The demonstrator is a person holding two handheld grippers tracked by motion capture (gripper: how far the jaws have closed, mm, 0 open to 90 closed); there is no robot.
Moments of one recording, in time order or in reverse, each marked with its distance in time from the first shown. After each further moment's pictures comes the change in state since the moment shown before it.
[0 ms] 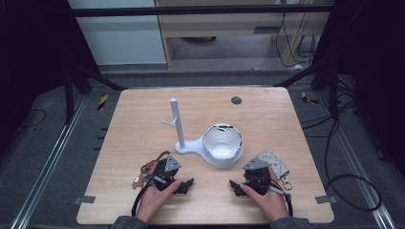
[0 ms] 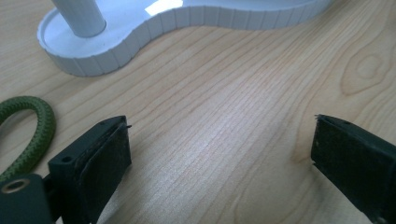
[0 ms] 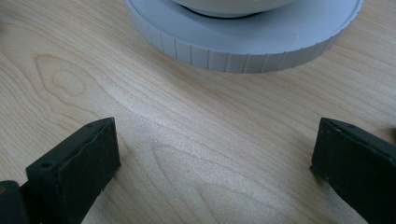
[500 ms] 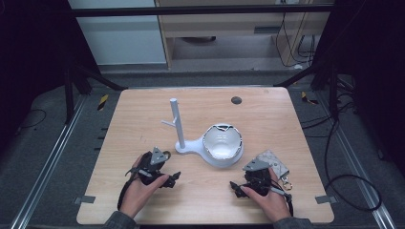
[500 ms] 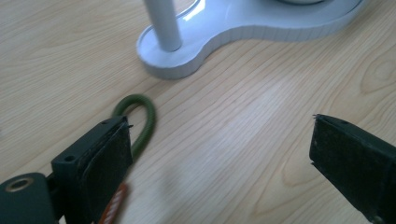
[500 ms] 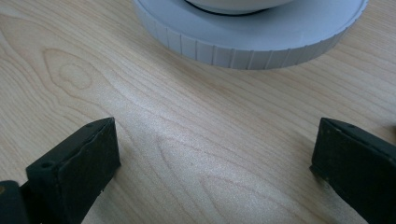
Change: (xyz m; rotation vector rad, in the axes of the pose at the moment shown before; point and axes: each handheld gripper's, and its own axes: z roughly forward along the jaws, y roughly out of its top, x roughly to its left) left arm 0.032 0.017 -0.049 0.065 0.090 0.017; right arm 0.000 -0.002 -0.002 -0.001 0.016 -0.016
